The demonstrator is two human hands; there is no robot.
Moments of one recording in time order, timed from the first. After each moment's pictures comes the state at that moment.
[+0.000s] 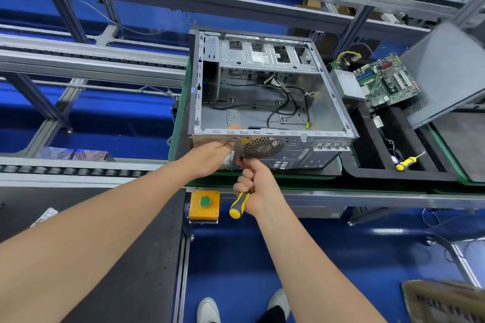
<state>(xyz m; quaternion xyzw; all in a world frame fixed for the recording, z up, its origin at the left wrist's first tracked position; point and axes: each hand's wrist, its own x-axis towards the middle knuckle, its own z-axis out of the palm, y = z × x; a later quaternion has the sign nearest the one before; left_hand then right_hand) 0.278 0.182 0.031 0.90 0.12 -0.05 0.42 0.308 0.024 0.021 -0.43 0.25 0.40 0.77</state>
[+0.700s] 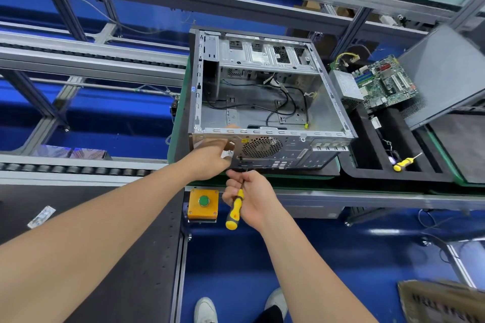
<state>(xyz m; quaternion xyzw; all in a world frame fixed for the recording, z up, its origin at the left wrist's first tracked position) 0.277 0.177 0.034 0.92 0.14 -0.09 0.34 0.288 0.013 0.025 -0.38 0.23 0.49 0.75</state>
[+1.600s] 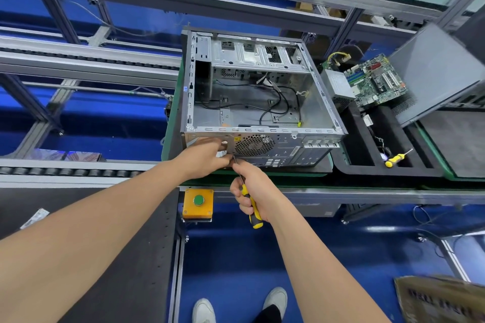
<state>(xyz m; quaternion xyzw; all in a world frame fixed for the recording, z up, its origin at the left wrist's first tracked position) 0.278 0.178 0.033 0.94 0.06 -0.06 0.33 0.300 -0.009 0.051 -0.68 0.01 0.49 0.54</state>
